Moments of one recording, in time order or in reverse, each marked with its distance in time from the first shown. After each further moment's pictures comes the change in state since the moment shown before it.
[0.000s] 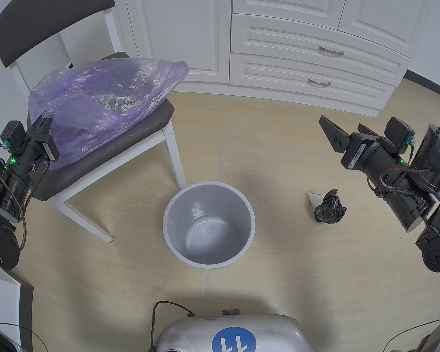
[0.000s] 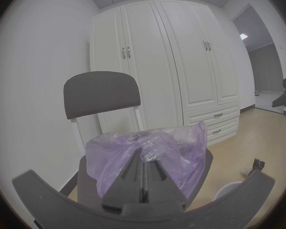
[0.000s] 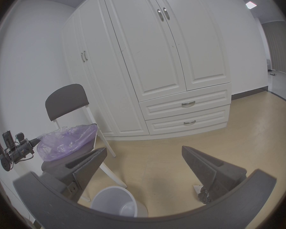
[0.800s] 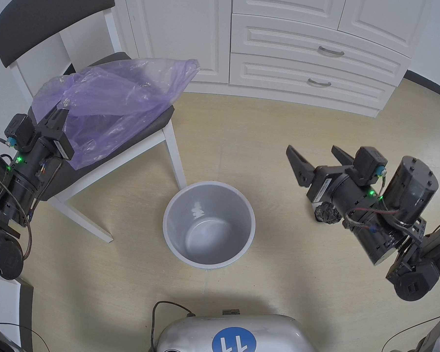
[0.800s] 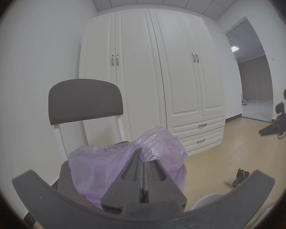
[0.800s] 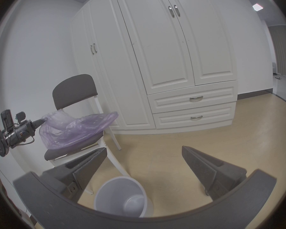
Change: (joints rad) left arm -0.160 -0.054 0.011 0.000 0.009 0.013; right arm 0.155 0.137 0.076 -0.197 -0.104 -0.060
